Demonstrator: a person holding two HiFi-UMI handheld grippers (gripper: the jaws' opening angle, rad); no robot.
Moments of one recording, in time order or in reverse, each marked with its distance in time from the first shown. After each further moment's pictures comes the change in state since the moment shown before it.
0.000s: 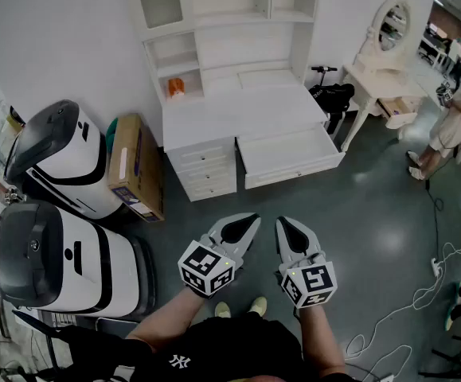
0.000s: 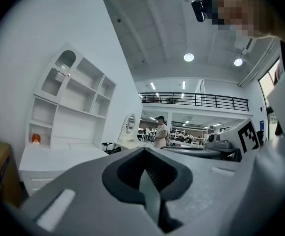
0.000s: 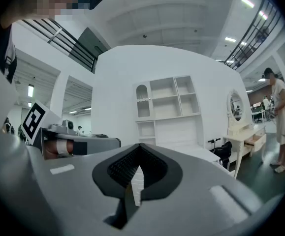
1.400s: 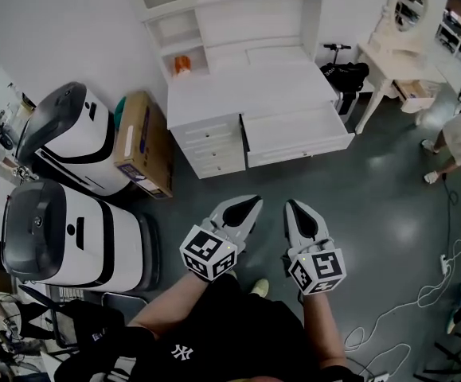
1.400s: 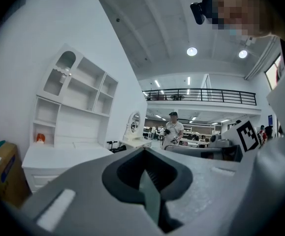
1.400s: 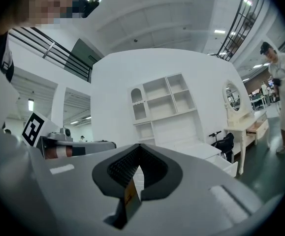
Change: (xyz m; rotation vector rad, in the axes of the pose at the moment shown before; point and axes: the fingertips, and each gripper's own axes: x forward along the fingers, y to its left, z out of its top) left arm 0.043 -0.020 -0.026 0.018 0.013 0.088; right arm -0.024 -0.063 -0.019 0.115 -0.043 0.040
